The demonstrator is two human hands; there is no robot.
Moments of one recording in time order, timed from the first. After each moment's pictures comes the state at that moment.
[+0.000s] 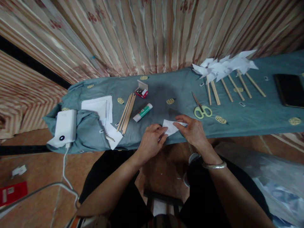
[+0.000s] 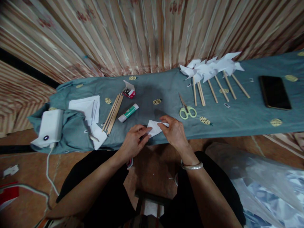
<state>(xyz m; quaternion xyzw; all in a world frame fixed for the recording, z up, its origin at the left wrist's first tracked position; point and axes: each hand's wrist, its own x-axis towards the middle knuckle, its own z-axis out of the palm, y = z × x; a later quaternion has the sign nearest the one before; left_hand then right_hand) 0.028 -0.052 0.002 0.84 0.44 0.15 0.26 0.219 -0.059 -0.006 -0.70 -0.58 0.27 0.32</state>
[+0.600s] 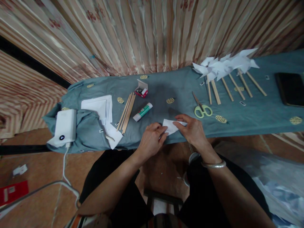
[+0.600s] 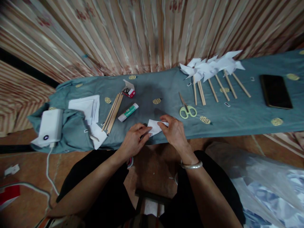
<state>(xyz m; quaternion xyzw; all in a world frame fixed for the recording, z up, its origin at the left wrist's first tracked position) 0.029 -0.050 0.003 0.85 0.44 0.14 0.25 0.217 -0.058 -0.006 -0.70 -0.58 0.24 0.32</state>
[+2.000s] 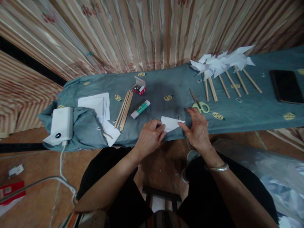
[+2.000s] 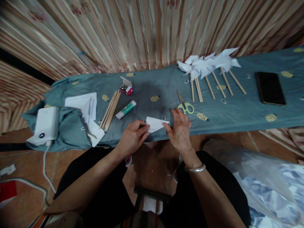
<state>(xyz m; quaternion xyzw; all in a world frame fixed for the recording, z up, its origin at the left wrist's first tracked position) 0.028 -0.053 0.002 0.90 0.40 0.09 0.15 0.234 -0.087 -0.029 -0.71 -0.63 0.06 0.30</state>
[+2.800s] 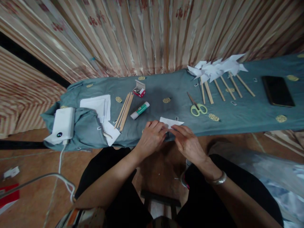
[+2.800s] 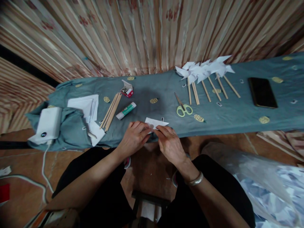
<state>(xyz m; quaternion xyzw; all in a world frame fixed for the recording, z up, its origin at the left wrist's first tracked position) 0.034 -0.057 0.006 0.94 0.33 0.12 0.05 0.219 -0.116 -0.018 -0.55 -0.79 0.05 0.26</state>
